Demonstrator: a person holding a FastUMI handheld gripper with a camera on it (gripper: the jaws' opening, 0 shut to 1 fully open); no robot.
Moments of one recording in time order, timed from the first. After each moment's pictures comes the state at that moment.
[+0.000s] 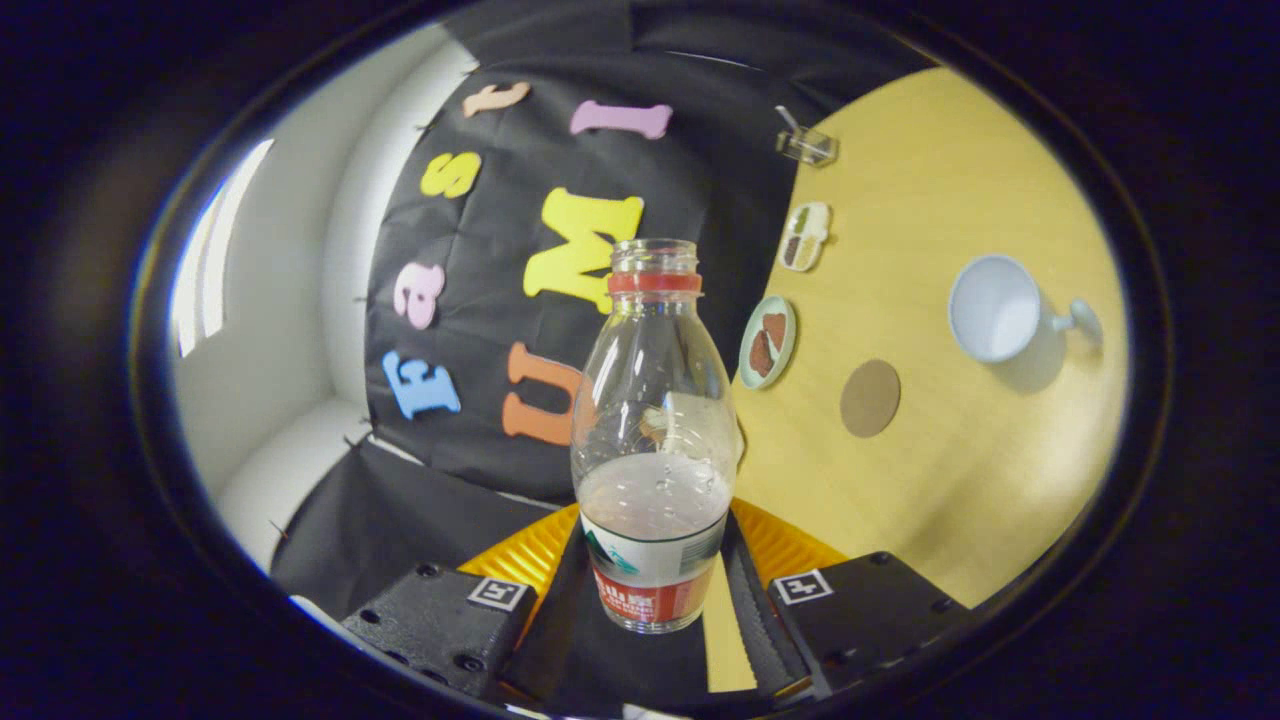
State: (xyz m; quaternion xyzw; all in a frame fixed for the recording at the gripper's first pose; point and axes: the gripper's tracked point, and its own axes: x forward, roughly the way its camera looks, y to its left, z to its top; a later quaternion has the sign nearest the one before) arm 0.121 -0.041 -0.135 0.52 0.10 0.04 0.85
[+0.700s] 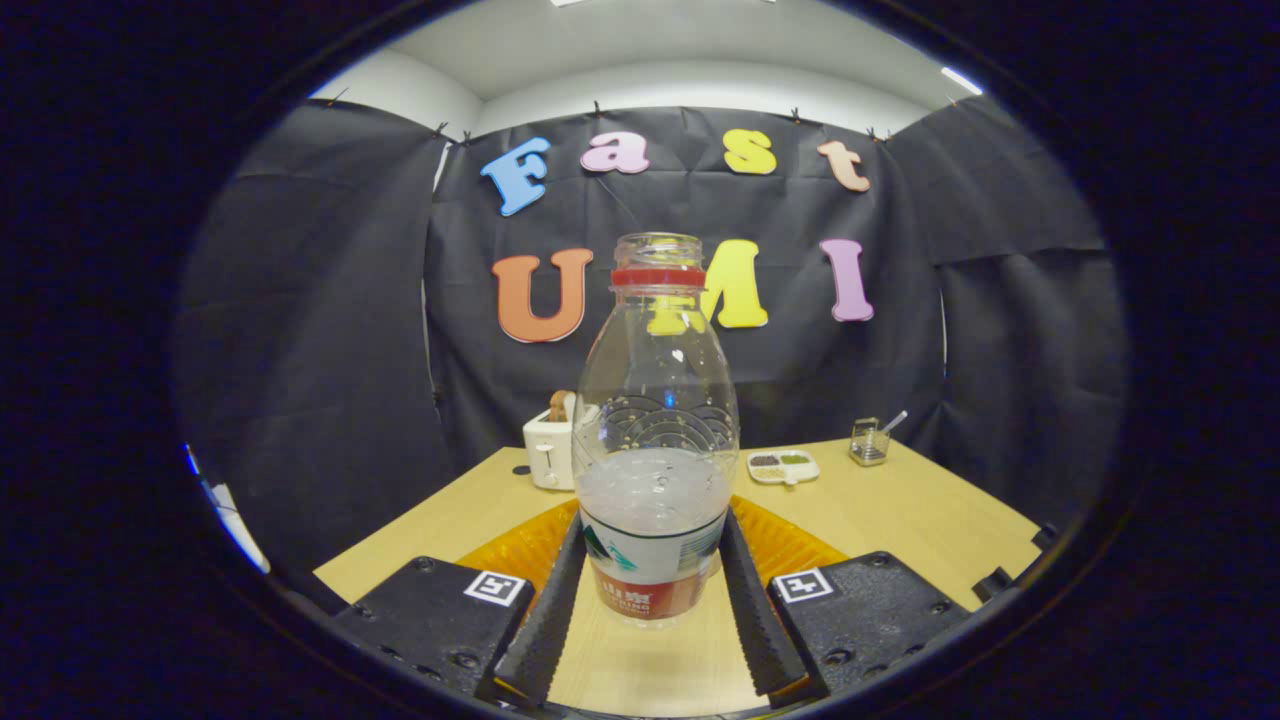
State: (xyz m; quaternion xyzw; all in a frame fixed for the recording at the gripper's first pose) arm 0.081 -0.072 -0.107 -0.02 0.07 -0.04 1.00
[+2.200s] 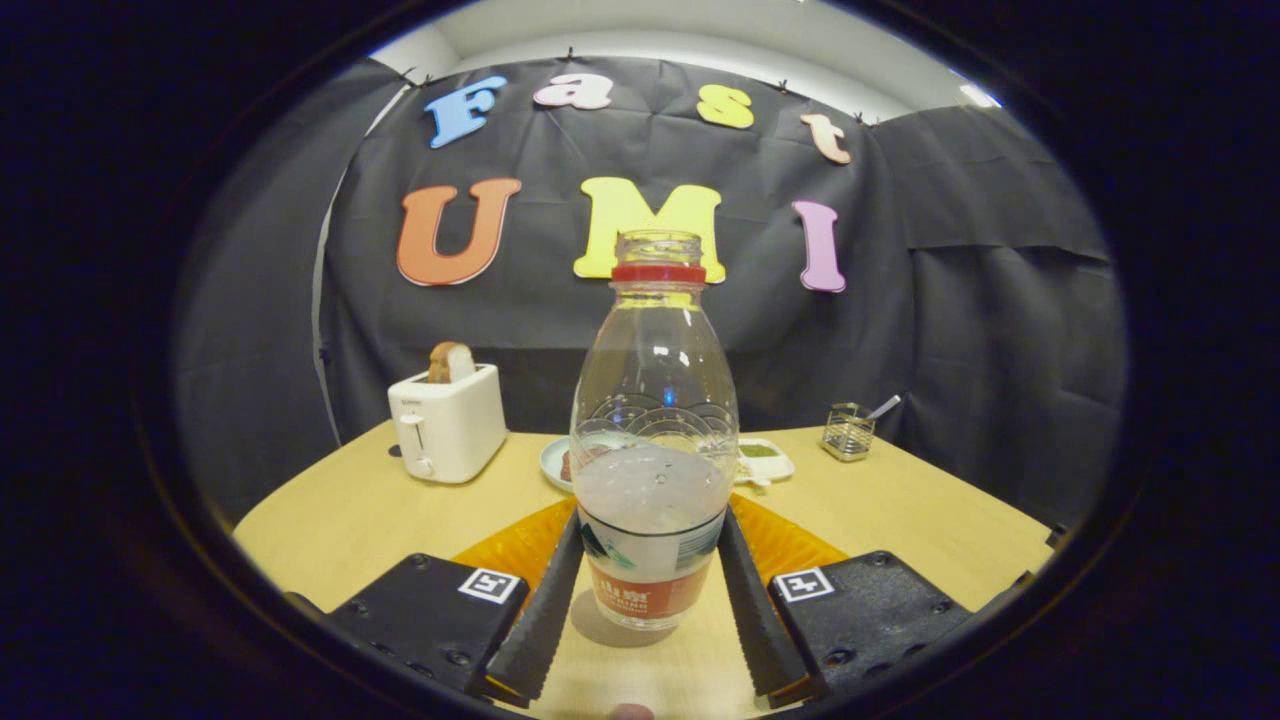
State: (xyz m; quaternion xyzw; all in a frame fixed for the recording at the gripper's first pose) arm 0.253 -0.143 -0.216 -0.04 0.13 -0.14 0.98
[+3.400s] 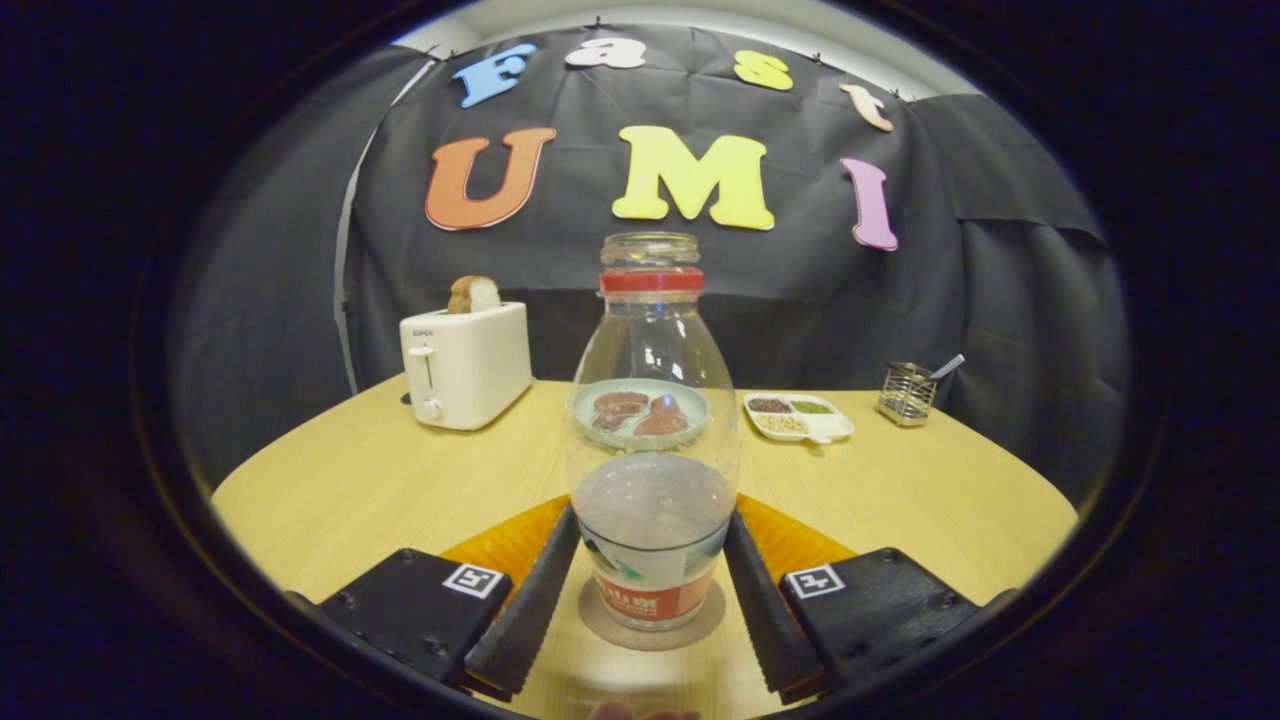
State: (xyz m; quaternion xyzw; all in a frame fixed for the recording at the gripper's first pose) arm 0.286 -0.136 -0.284 -0.04 0.17 -0.08 0.98
